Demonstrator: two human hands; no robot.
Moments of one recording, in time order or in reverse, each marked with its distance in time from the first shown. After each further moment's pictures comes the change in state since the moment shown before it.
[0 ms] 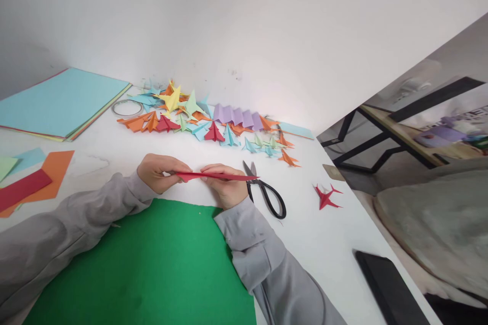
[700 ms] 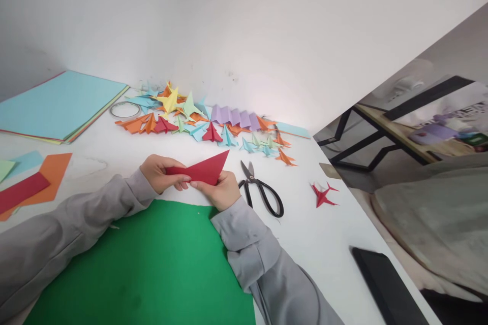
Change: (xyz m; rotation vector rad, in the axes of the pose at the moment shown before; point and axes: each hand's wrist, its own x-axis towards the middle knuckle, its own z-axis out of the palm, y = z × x) left_hand 0.000 0.008 0.011 -0.493 -0.017 -0.717; right_hand -0.004 0.000 0.003 -0.099 -0.155 0.087
